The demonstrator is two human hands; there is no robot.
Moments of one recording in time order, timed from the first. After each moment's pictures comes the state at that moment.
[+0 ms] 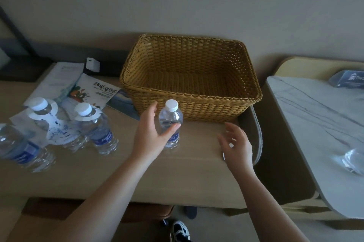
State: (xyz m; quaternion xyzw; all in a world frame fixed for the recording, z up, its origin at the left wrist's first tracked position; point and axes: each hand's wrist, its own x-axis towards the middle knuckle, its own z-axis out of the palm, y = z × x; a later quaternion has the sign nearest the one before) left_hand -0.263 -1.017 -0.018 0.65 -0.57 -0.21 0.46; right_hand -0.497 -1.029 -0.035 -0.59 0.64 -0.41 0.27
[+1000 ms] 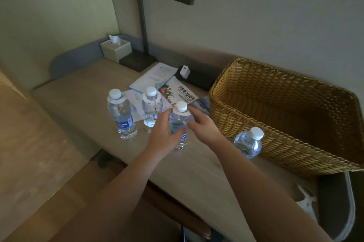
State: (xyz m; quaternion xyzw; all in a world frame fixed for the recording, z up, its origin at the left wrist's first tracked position) left_hand -0.129 -0.963 -0.021 0.72 -0.40 -0.20 0.52; right_hand -0.236 -1.072 0.004 -0.76 0.31 -0.17 0.55
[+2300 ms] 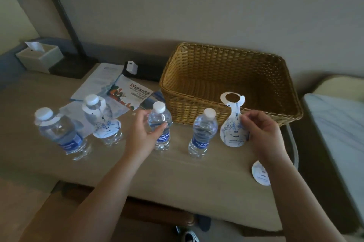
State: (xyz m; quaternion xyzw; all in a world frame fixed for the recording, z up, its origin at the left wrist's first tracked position) left_hand -0.162 -0.998 -0.029 0.70 -0.47 -0.18 0.50; right_hand -0.448 -1.061 0.038 -0.58 0.51 -0.46 0.45
